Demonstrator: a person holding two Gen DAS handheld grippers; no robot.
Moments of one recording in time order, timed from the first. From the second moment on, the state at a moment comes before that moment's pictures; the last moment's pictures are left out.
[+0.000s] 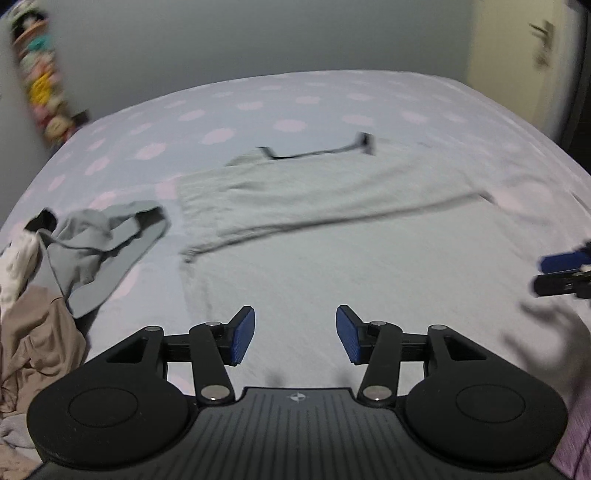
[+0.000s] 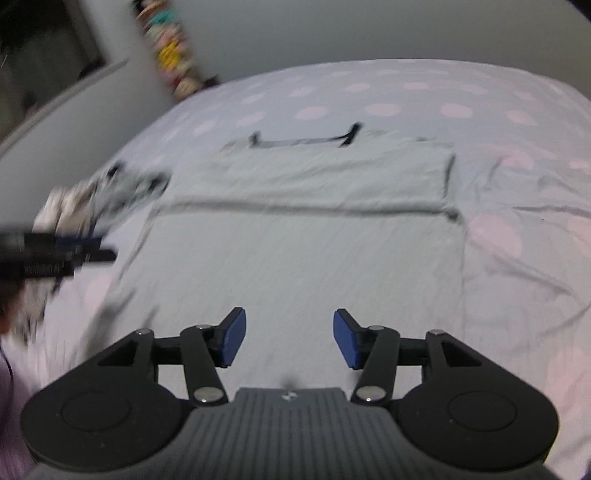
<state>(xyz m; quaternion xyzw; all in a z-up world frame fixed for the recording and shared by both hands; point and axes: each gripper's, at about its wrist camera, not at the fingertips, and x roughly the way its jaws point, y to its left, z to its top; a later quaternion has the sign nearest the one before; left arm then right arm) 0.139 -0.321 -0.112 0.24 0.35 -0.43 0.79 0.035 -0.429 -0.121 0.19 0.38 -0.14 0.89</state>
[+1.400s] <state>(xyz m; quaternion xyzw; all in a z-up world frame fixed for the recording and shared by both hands) 0.007 -0.317 -0.206 0.61 0.26 -0.39 0.63 0.026 -0.294 -0.164 -0.11 0.55 0.02 0.83</state>
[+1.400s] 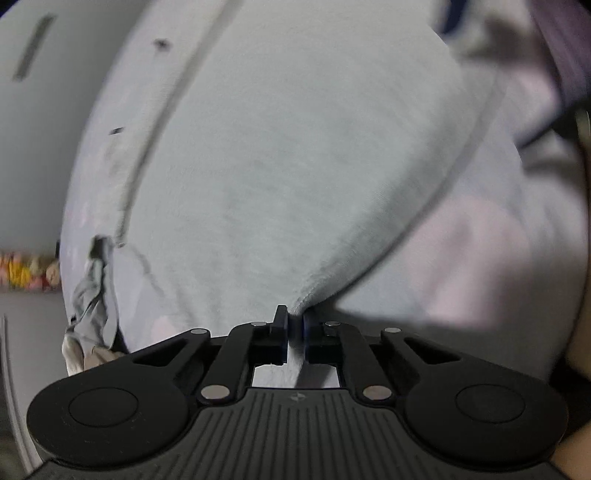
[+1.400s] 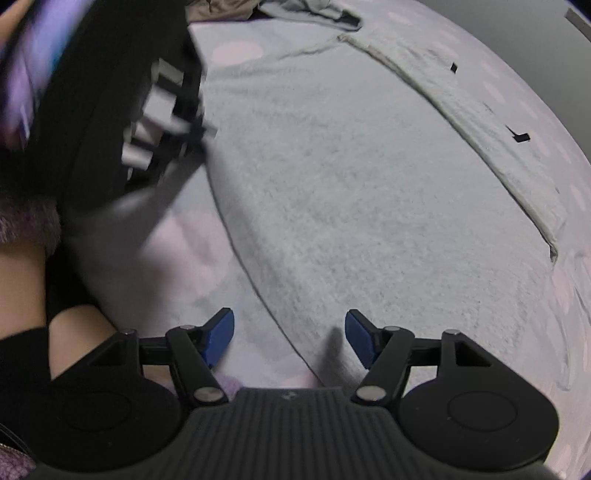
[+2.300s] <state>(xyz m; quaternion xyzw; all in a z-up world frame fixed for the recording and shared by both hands) 0.076 -0.329 -0.166 0.48 0.31 -0.42 0.70 0.050 -0.355 -0.148 -0.12 0.55 -0.10 0.82</state>
